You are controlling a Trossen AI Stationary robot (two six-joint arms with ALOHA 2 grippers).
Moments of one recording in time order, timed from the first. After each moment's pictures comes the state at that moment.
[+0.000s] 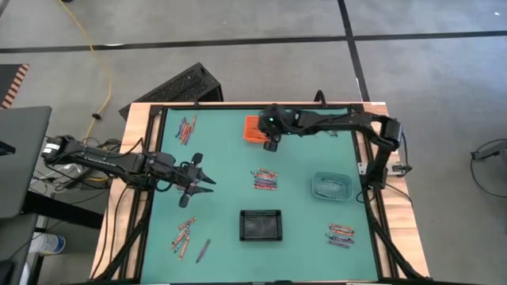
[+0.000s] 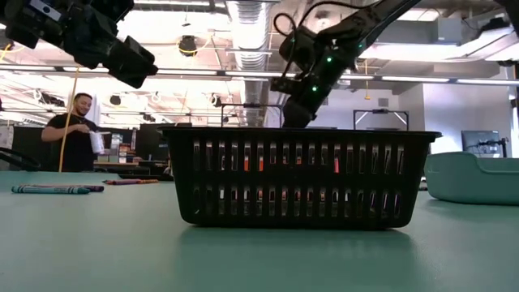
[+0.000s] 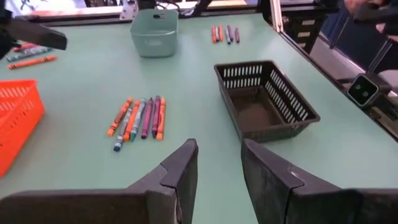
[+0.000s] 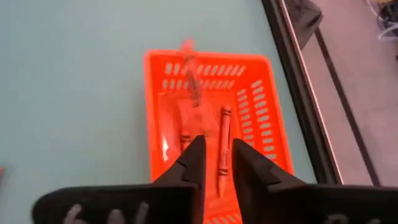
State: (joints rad) left arm -0.12 0.78 0.37 0.09 0.06 0.01; right arm -0.37 1.82 1.27 -0.29 0.17 -0.31
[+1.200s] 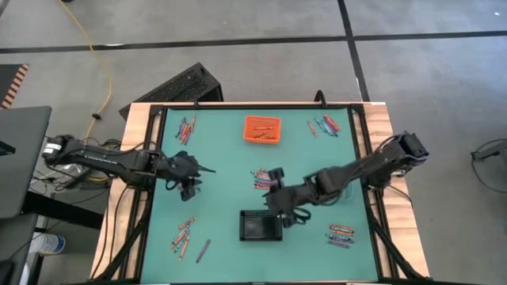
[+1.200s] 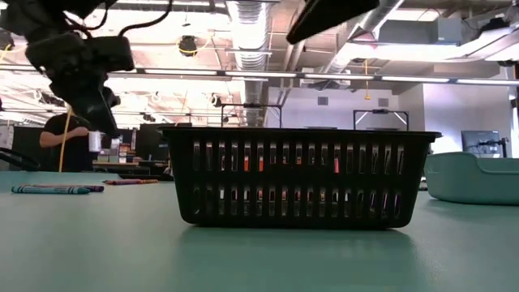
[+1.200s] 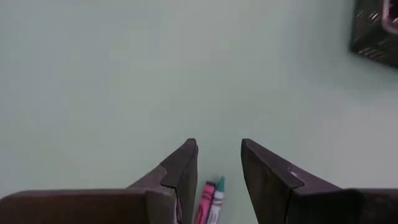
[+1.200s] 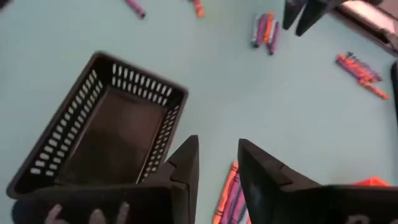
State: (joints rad) left arm -0.09 0.87 0.50 -0.49 -0.14 -0.40; right arm 0.36 1.63 1.29 -0.47 0.31 -0.17
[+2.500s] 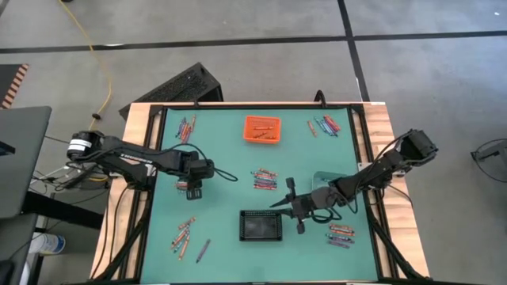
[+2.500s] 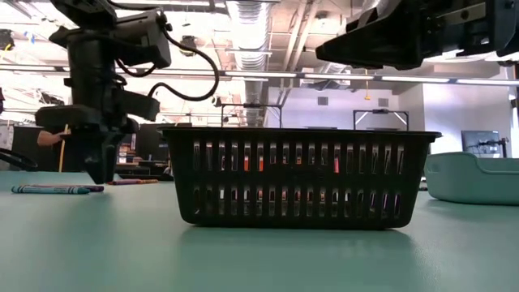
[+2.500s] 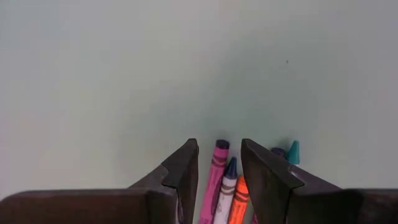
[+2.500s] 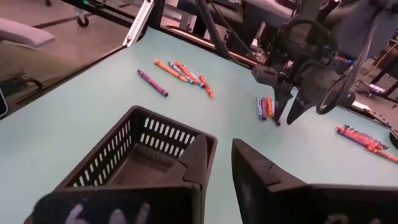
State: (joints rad) left arm 0.01 1.34 0.65 -0.63 -0.11 -0.14; right arm 0.43 1.51 0.58 0.68 0.29 -0.24
